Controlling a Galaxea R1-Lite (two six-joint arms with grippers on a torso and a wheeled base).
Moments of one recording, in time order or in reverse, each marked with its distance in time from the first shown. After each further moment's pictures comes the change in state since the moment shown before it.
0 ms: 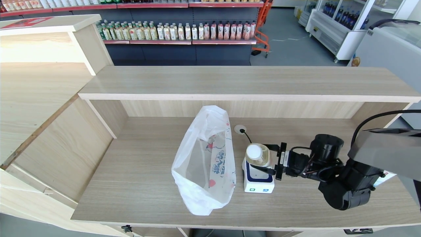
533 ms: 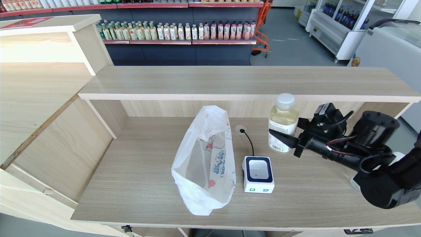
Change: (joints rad) left arm 0.000 0.000 0.000 0.000 0.000 0.000; right arm -0.016 -0.353 0.119 0.038 -0.293 0.589
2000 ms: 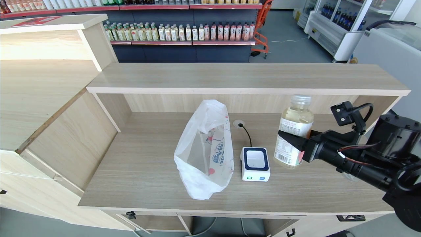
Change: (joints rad) left arm 0.000 0.000 0.000 0.000 0.000 0.000; right arm 0.085 -0.208 0.130 0.220 -0.287 0.368
